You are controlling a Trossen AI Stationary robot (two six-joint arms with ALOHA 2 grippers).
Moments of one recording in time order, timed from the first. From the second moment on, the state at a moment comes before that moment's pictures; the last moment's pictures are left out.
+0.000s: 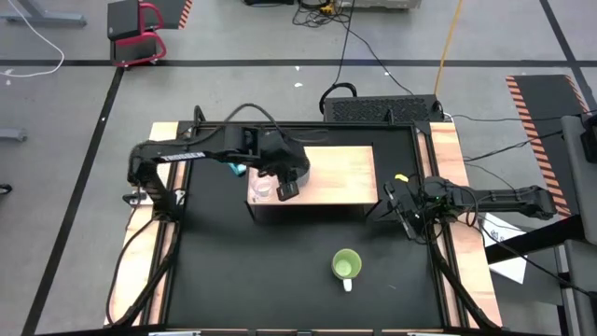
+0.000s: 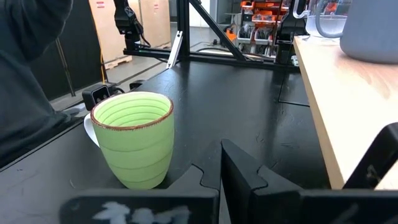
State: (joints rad) left arm 0.07 1.75 1.91 -1.09 -0.11 -0.12; right arm -0.06 0.25 0.01 0.08 -0.42 -0.06
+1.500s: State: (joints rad) left arm -0.30 0.88 0.77 -0.22 -0.61 -0.14; right arm -0.06 0.25 0.01 0.08 -0.42 -0.04
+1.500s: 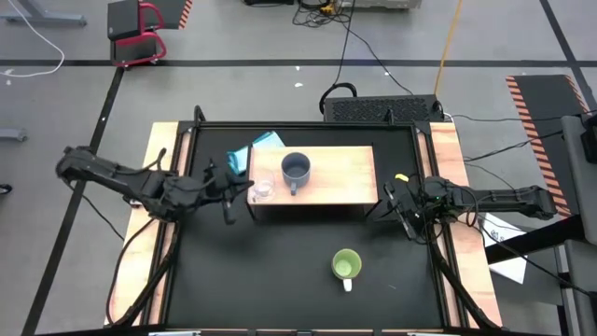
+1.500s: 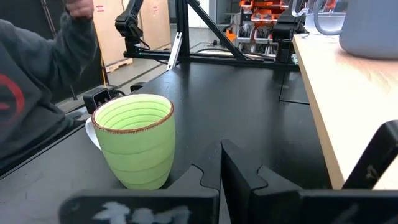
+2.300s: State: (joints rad) left arm -0.31 0.57 0.20 0.31 -0.52 0.10; right arm -0.06 0.25 0.01 0.19 -0.42 -0.08
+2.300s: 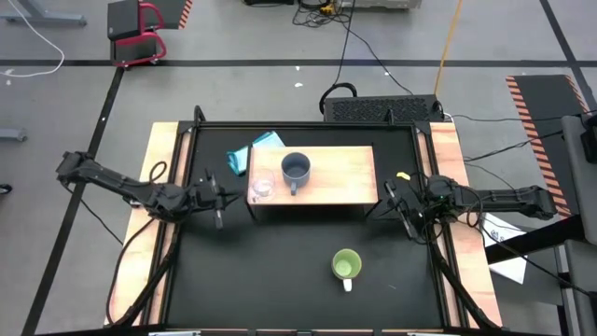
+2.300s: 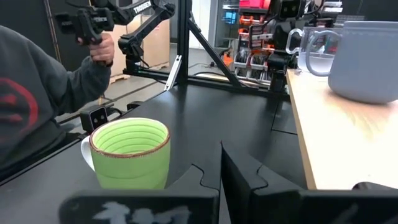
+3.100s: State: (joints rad) left arm -0.31 0.57 0.03 0.42 -0.50 0.06; right arm -0.06 0.30 0.01 0.19 -0.42 -0.11
